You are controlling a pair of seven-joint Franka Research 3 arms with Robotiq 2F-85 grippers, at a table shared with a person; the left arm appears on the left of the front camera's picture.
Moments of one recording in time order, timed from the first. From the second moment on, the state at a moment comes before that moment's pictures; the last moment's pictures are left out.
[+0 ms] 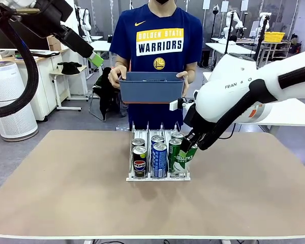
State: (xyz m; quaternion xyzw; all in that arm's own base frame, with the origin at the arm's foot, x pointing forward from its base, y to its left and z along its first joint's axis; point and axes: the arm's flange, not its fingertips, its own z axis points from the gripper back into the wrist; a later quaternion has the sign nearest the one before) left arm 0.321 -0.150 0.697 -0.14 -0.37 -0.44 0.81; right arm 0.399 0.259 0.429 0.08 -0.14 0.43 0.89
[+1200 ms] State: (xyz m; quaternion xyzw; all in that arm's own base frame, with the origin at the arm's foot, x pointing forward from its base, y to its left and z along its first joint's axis) left arm 0.321 -0.150 0.697 -0.14 -0.37 -0.44 0.81; right arm 0.436 0.283 0.396 0.04 -0.10 0.48 0.87
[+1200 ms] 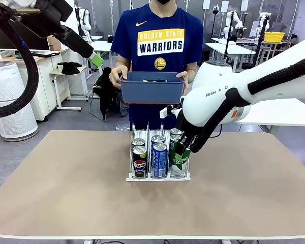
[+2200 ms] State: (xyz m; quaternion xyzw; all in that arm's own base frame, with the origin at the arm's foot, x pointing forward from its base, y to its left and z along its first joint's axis) left arm 0.321 -0.150 0.697 -0.14 -0.37 -0.44 0.81; right arm 0.427 0.270 0.471 0.04 -0.15 0.44 0.88
